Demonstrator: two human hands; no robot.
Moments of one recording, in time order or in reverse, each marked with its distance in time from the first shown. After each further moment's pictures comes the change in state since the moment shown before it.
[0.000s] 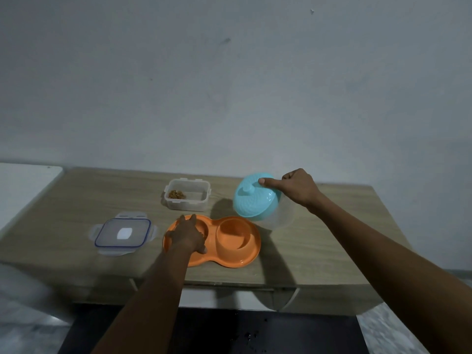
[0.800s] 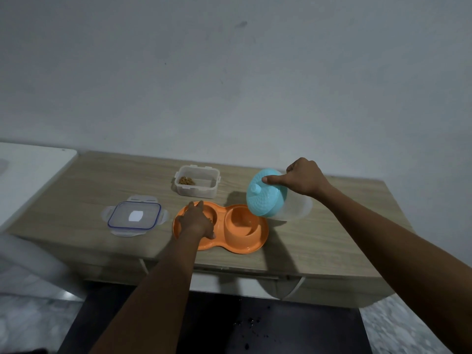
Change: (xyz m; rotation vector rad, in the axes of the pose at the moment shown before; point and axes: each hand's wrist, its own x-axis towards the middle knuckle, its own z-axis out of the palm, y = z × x) left_hand -0.014 0.008 -0.004 0.300 -0.036 0.158; right_hand -0.002 -0.013 0.007 -0.378 -0.028 -0.099
